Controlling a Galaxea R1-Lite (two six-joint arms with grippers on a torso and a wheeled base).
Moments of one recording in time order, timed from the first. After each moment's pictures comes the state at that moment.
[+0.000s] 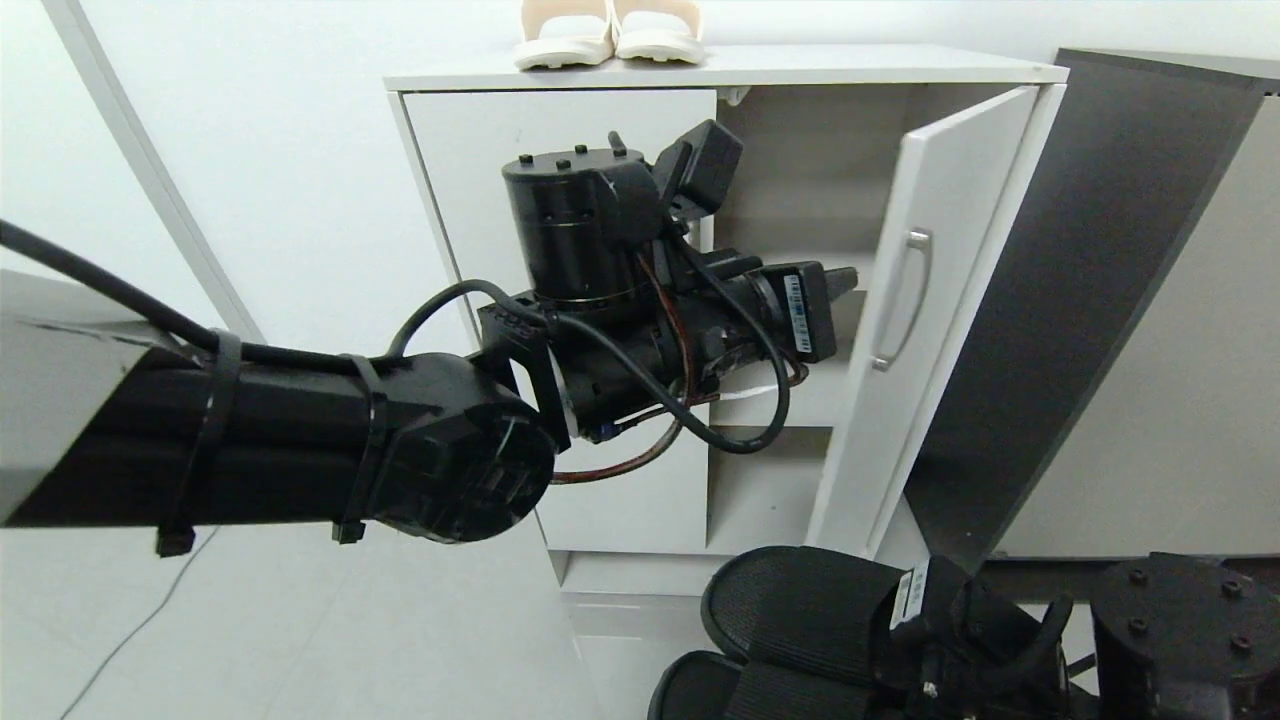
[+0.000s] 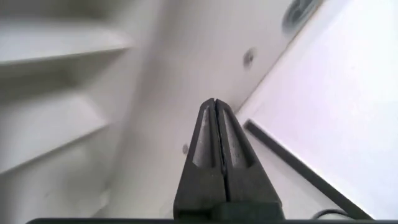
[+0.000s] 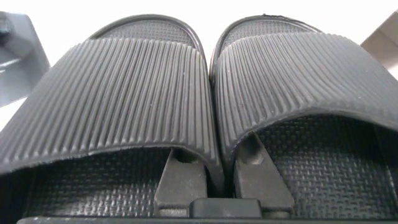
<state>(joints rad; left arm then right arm) -0.78 1.91 -1.34 -0.71 -0.23 -0.31 0.92 1.55 -0.35 -0.85 0.08 -0.09</state>
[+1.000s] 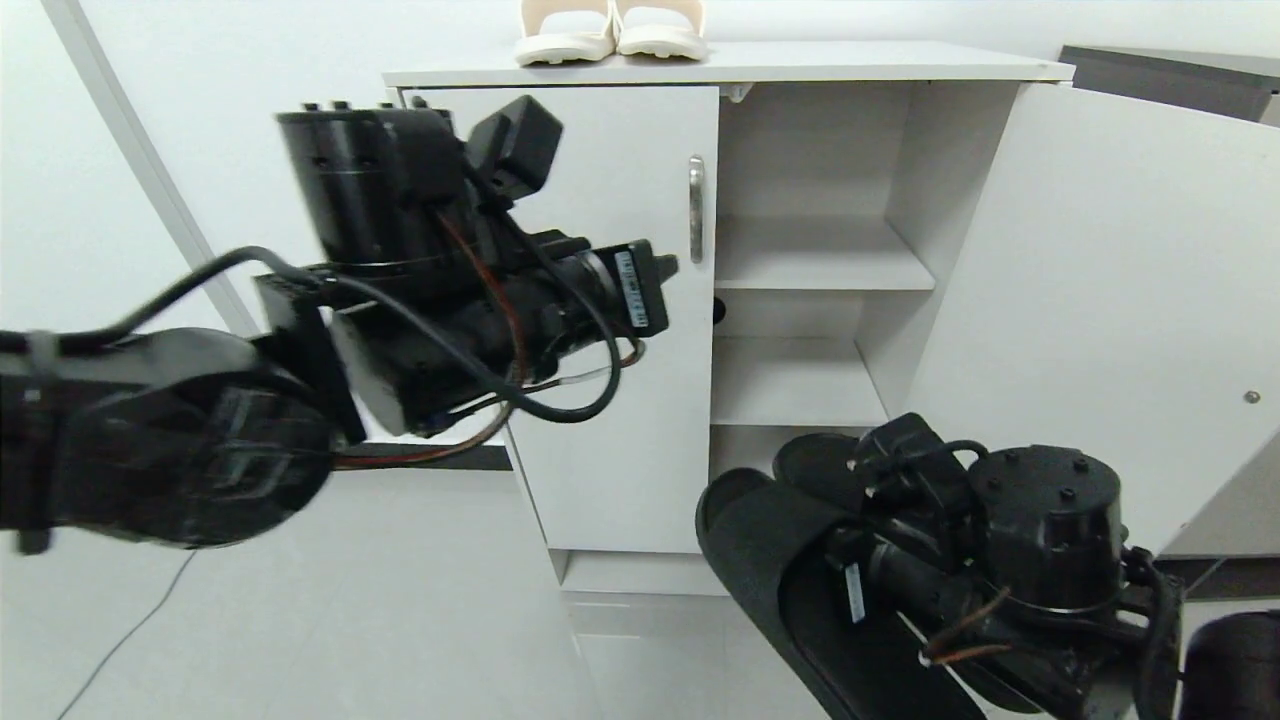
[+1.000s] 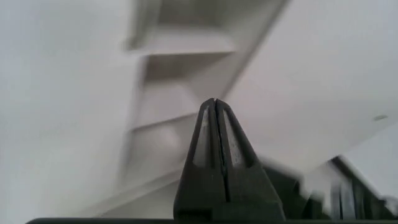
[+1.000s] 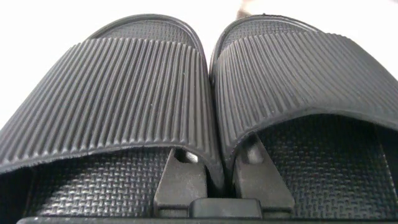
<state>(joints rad) -0.65 1.65 -1.14 -0.54 0.02 -0.23 0.80 1.73 -0.58 -0.85 -0.34 0.05</state>
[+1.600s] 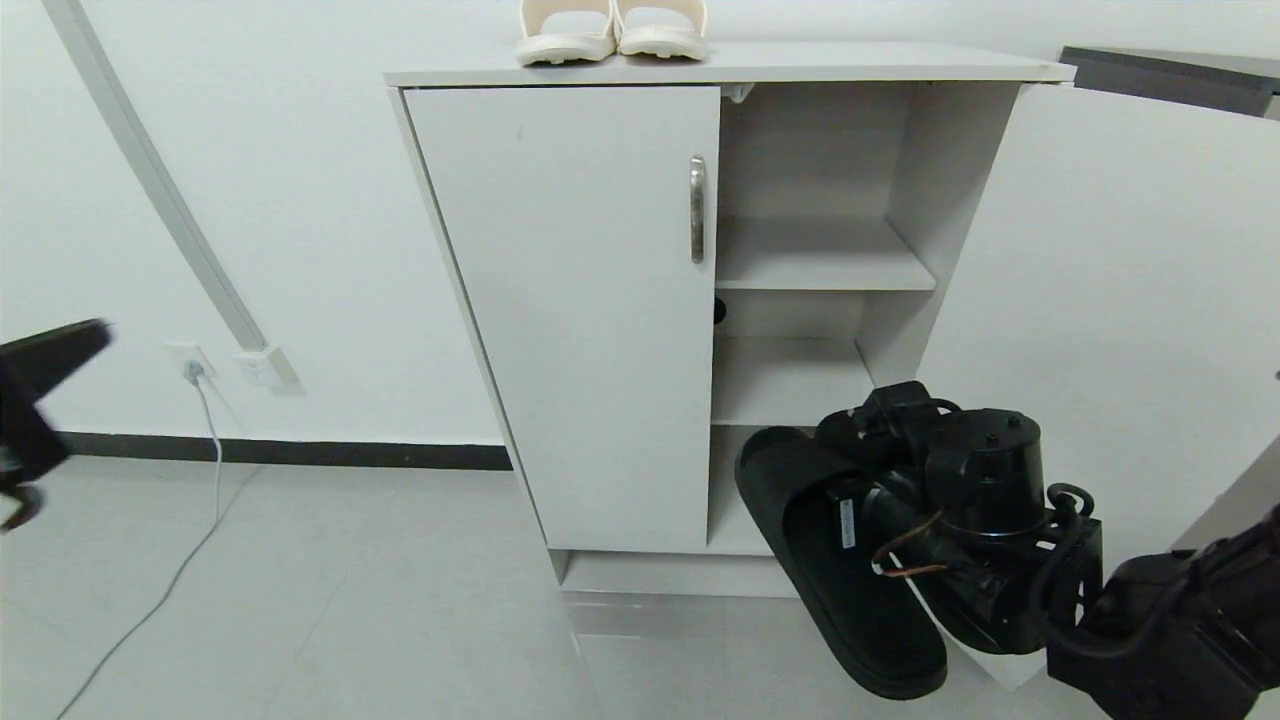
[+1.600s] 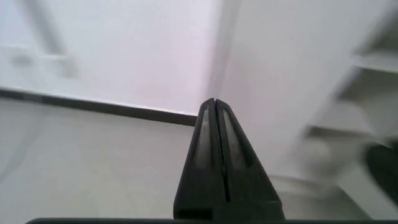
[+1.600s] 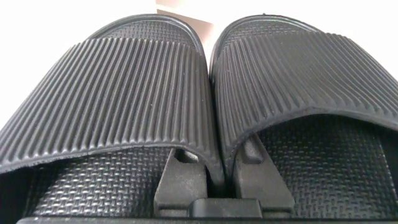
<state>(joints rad) -0.32 0.88 -0.71 -0.20 0.41 -0.04 0.69 1.85 -0.69 -0.85 -0.45 0.09</state>
